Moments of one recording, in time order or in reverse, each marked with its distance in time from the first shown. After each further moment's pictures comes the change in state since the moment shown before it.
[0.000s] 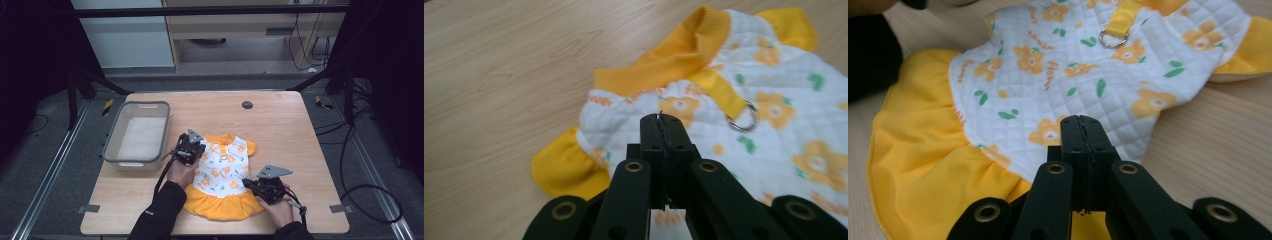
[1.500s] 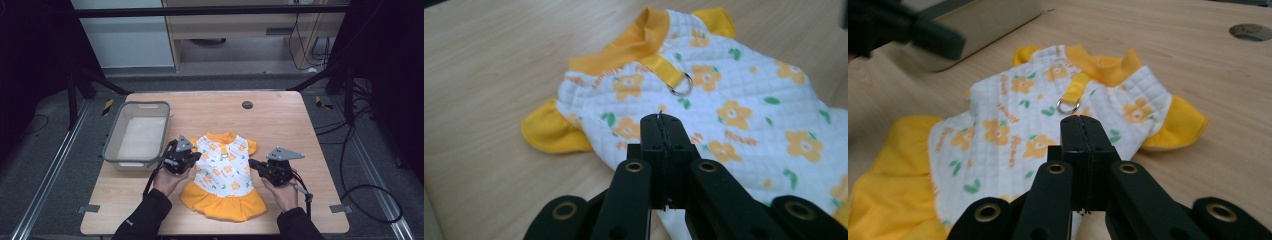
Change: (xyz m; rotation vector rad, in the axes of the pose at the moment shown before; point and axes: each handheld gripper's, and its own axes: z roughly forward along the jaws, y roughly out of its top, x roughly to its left) left arm -0.009 -0.016 -0.065 -0.028 -0.133 0.051; right arm -0.031 0.040 -0.016 -0.127 -0.063 0.036
